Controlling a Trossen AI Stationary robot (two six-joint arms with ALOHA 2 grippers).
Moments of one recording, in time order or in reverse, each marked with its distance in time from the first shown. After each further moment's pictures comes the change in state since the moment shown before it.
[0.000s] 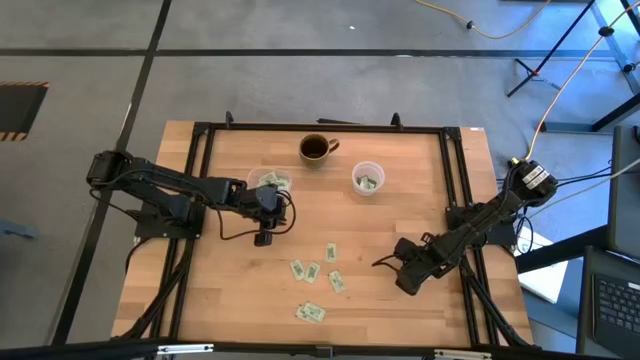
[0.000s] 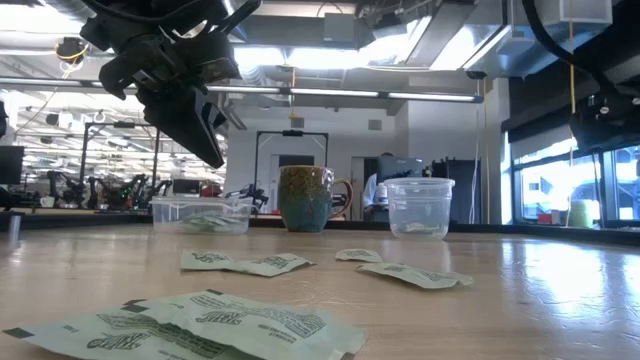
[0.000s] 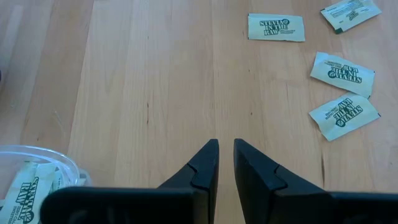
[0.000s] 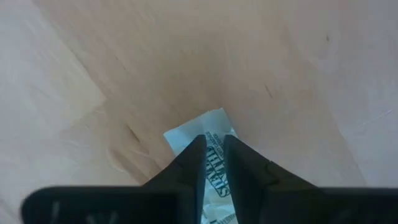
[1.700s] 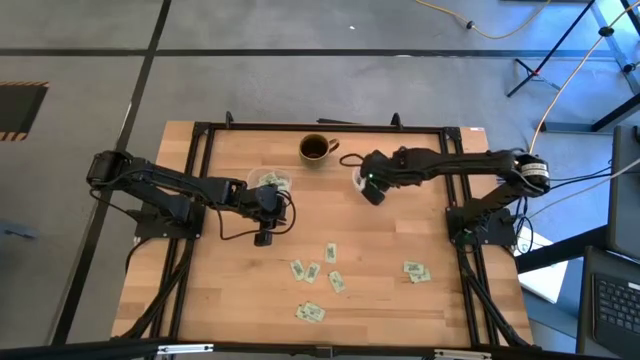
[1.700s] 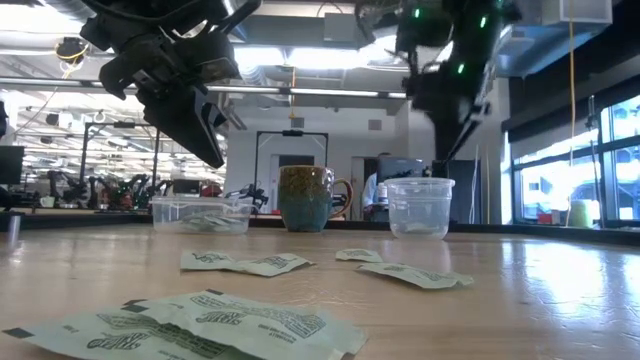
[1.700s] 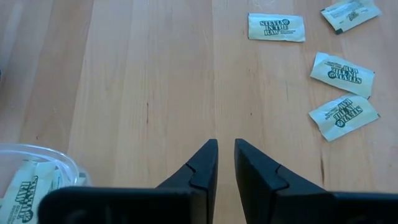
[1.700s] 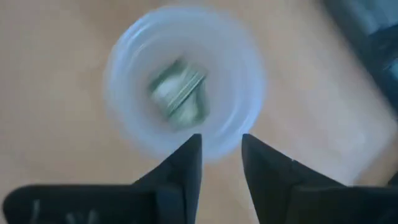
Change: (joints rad) left arm 0.000 0.000 0.000 -0.001 0.000 -0.006; right arm -0.830 -0.001 0.423 -0.274 0.299 -0.788
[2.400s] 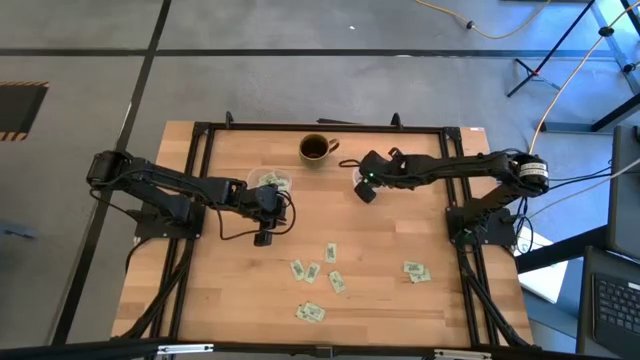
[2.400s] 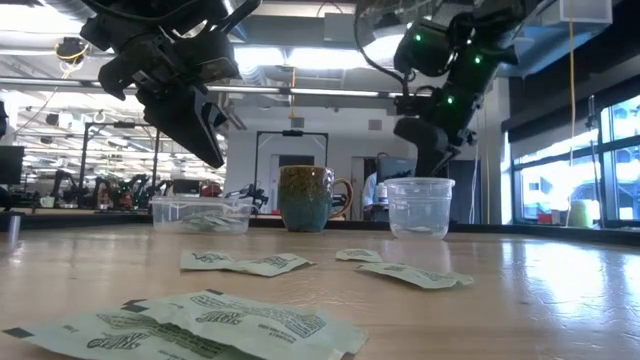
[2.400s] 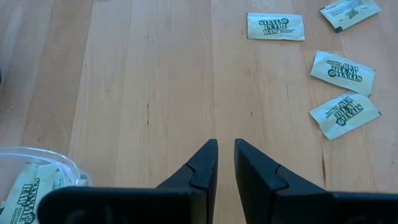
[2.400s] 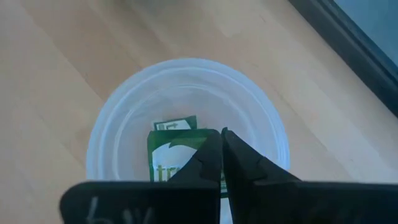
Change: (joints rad) left arm 0.000 0.000 0.000 0.000 0.000 0.016; right arm -0.062 0.005 -0.212 0.467 0.039 -0.098
